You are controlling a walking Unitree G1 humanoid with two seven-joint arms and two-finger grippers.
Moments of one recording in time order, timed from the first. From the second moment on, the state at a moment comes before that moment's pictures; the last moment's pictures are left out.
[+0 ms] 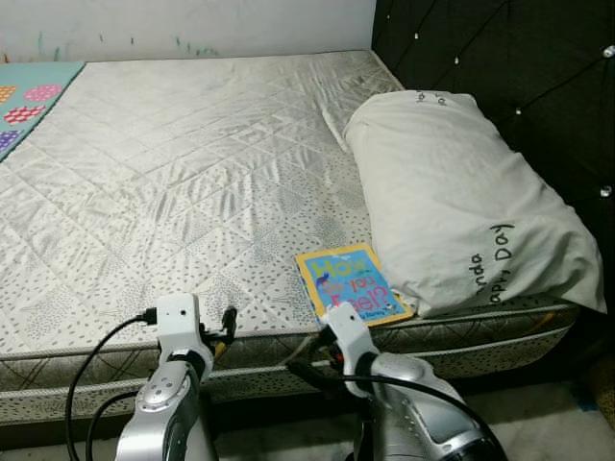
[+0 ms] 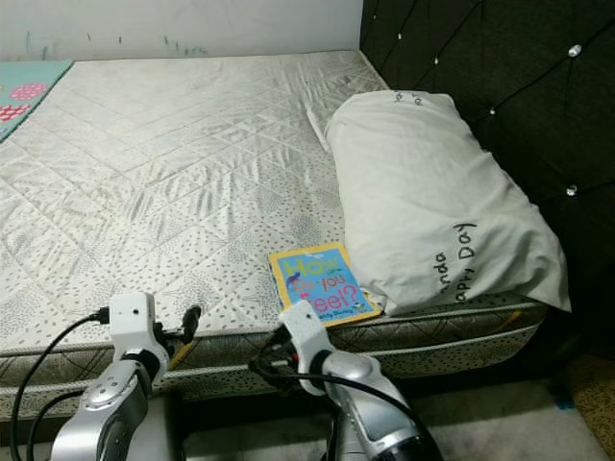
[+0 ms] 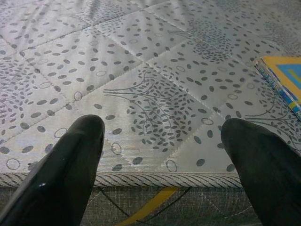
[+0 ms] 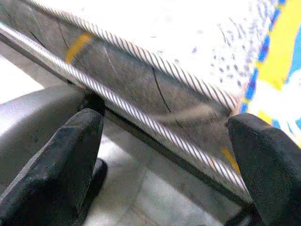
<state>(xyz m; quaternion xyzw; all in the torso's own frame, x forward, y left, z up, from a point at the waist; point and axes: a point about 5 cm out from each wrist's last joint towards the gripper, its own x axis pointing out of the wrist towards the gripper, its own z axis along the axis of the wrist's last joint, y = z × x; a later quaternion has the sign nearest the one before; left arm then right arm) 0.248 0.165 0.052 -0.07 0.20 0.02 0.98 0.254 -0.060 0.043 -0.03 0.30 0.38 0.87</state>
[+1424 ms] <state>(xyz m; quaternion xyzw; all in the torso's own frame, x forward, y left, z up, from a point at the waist) 0.248 0.164 0.051 -0.07 0.20 0.02 0.98 0.245 -0.085 0.034 -0.01 0.33 0.40 0.85</state>
